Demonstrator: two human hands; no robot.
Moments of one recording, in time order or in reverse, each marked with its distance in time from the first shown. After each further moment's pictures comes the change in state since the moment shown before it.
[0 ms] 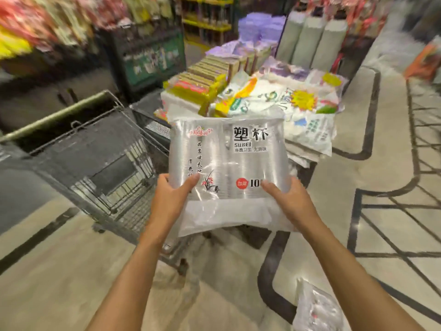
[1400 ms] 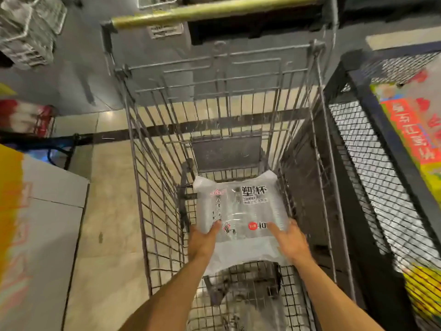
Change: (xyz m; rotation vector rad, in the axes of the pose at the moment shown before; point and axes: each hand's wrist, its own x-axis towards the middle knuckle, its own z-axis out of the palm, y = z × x) left_hand 0.397 -0.383 -0.064 -0.200 0.683 -0.964; right_hand 0.393 0.103 0.598 -0.596 -0.881 0.198
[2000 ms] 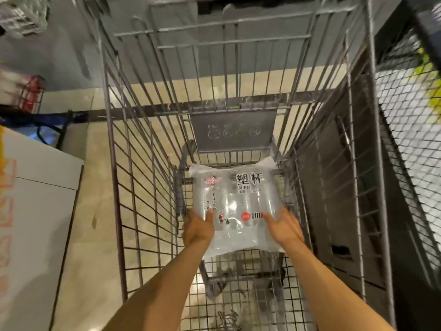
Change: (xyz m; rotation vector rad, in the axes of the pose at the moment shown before) left_hand 0.083 -0.031 0.031 0.356 0.099 0.032; right_hand 0.080 0.011 0.059 -0.294 0.009 -0.146
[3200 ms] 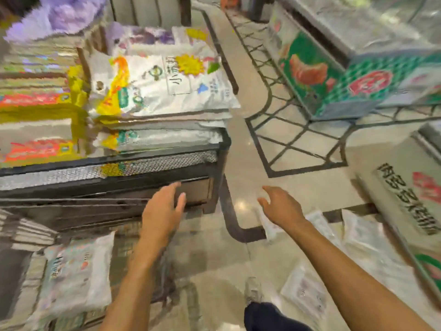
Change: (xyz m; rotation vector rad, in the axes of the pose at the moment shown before) left_hand -0.503 -0.060 -0.187 0.710 -0.724 2.039; right_hand -0.778 0.091 0.054 0.466 0.860 0.973
